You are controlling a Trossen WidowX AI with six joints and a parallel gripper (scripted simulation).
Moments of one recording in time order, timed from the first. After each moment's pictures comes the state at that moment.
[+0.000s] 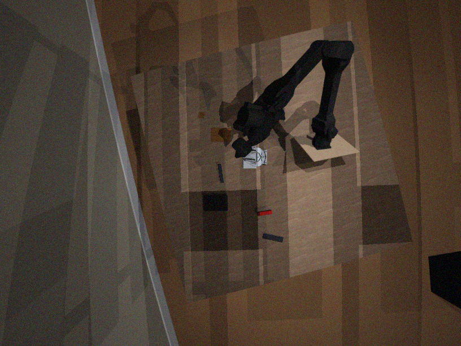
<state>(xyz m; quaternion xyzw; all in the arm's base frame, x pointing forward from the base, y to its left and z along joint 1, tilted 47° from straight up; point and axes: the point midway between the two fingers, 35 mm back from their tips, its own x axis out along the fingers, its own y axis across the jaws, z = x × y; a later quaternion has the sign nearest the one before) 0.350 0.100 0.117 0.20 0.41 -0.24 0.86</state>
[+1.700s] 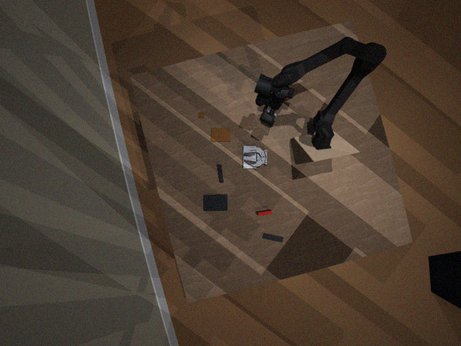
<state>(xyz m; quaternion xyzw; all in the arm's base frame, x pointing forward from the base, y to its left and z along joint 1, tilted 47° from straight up) 0.201 -0.160 0.145 -0.09 0.51 -0.43 0.74</state>
